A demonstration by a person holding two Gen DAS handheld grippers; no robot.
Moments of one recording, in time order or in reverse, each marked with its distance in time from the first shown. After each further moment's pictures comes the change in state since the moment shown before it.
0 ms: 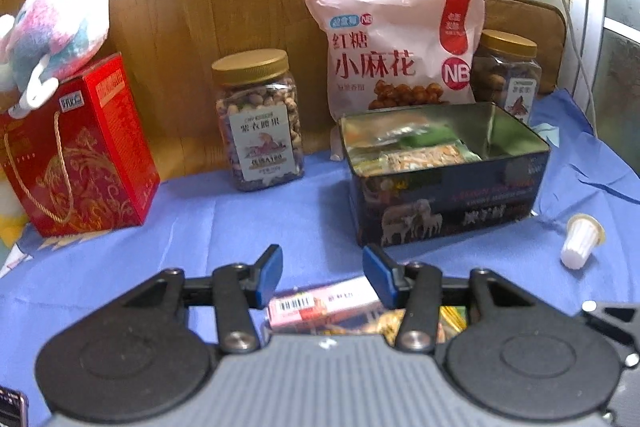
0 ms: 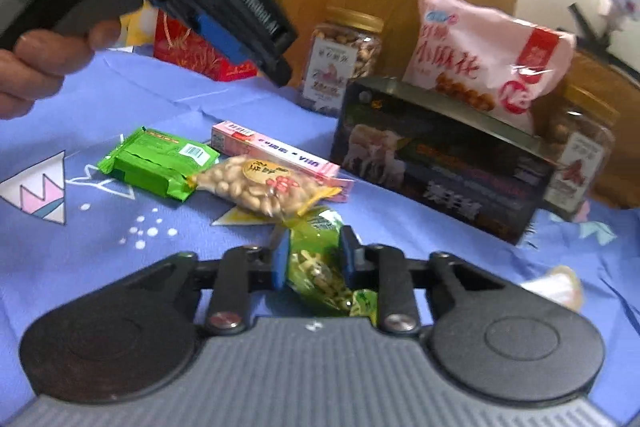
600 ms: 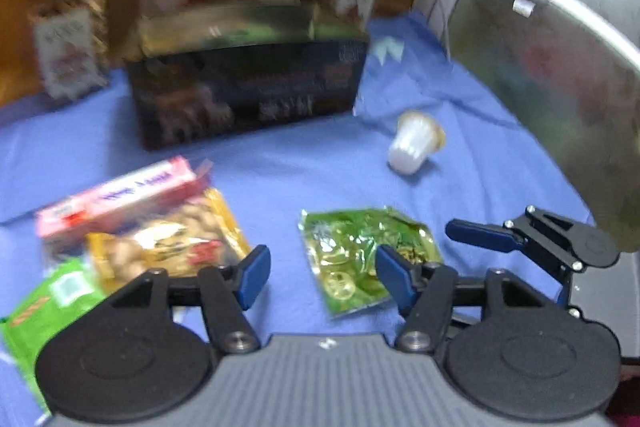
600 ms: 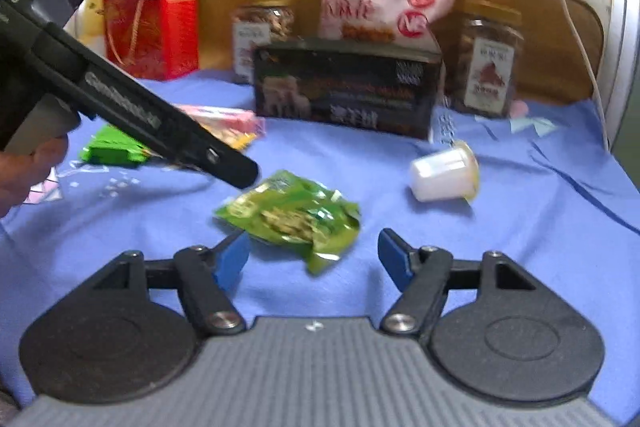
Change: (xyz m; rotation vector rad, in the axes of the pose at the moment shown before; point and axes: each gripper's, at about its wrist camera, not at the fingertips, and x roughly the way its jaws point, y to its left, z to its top) left arm 0.032 -0.076 -0.039 0.058 0.225 -0.458; right arm -0.047 -0.056 -0.042 0.243 0.081 -0.042
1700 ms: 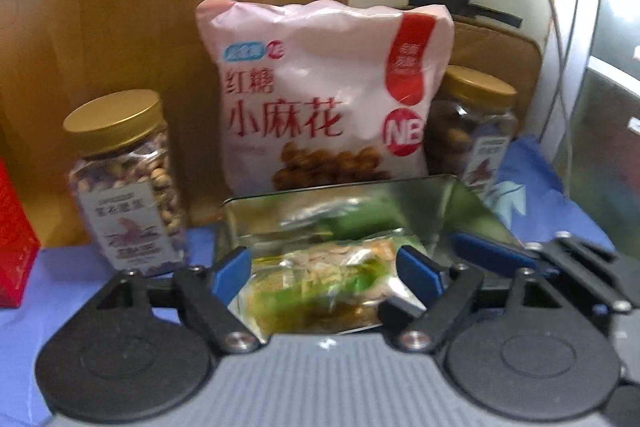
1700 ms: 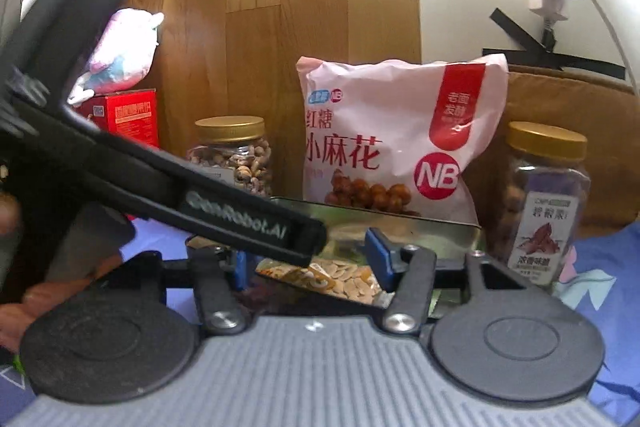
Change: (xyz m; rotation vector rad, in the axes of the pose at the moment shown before) left arm 0.020 0.058 0.122 -0.053 -0.290 0.263; right arm 0.089 -0.019 0.125 0.019 -0.282 0.028
